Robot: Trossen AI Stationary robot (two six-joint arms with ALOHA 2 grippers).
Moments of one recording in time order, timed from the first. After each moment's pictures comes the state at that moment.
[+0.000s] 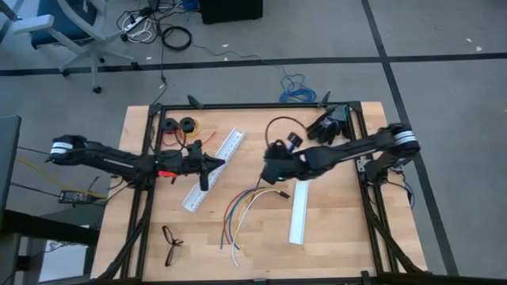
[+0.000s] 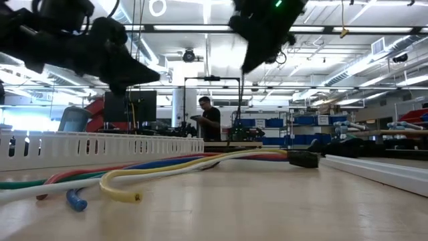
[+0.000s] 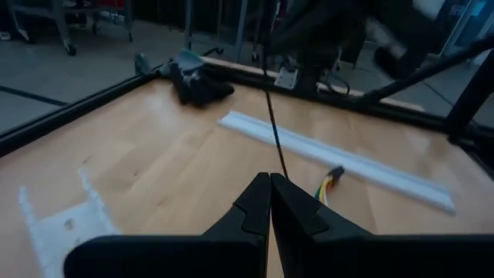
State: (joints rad) left arm 0.00 1.08 0.23 0.71 -0.21 -0.22; right arm 0.18 1.63 1.34 -0.70 0.77 0.47
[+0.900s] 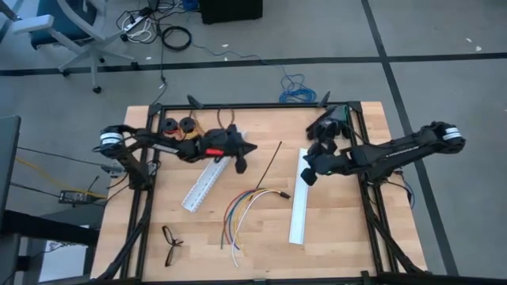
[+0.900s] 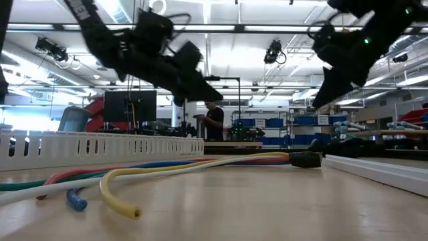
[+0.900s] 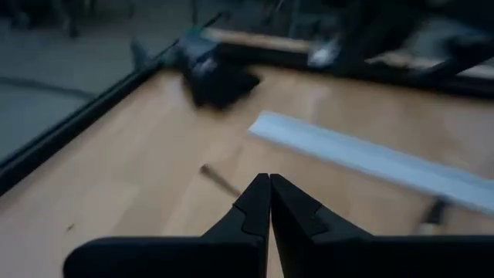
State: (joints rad) left arm 0.23 1.66 0.74 0.60 -0.01 -0.07; right arm 0.13 1.04 0.55 -0.36 0.54 0.59
